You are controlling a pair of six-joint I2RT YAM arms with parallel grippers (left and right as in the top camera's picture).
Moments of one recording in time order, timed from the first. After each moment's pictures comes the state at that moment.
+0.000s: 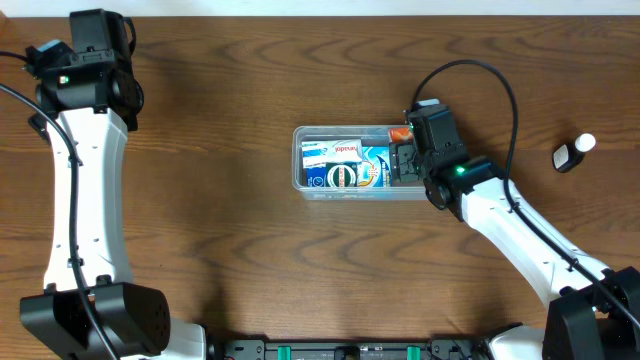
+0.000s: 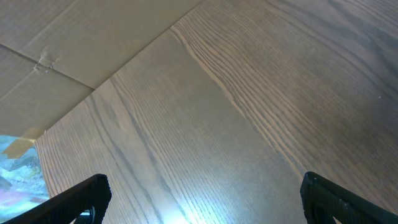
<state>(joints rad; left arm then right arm) 0.14 1.66 1.70 -1.15 -0.68 -0.54 0.40 1.53 0.97 -0.39 0.16 0.18</state>
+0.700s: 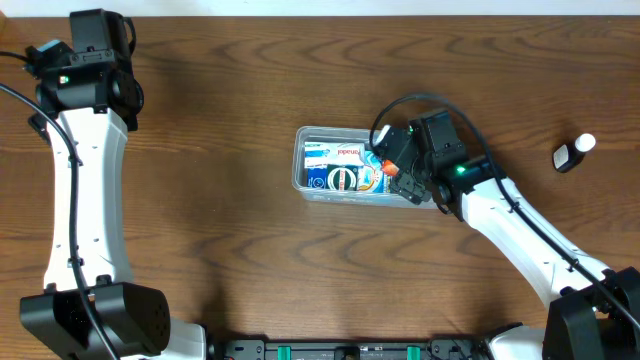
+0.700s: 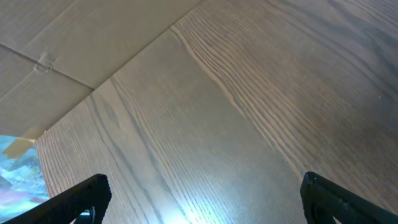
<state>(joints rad) 0.14 1.66 1.70 -1.15 -0.68 -0.54 0.40 1.53 0.98 -0.48 0.10 -0.71</state>
